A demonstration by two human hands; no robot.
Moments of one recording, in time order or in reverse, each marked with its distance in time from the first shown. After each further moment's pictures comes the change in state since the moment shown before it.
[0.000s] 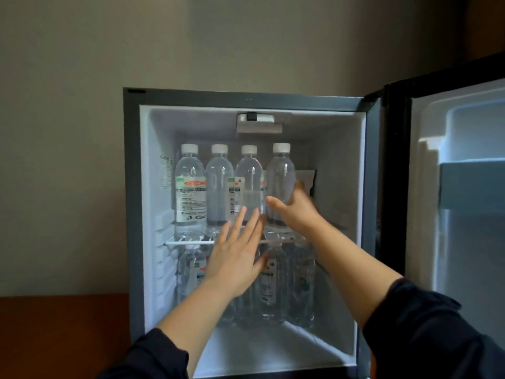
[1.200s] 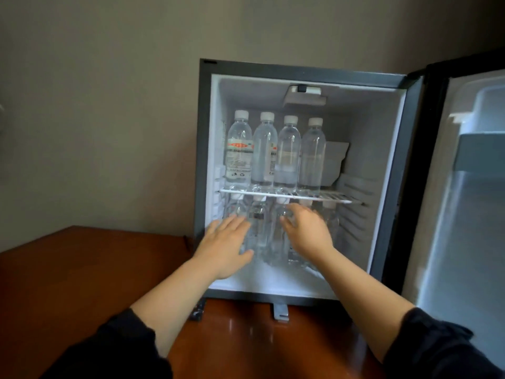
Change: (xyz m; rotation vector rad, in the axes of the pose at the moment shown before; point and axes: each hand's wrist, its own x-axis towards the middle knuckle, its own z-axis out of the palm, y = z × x) left_hand -0.124 -0.037 -0.048 -0.170 -0.344 -0.161; right_hand -0.139 -0.010 0.041 -0.537 -0.115 -0.172
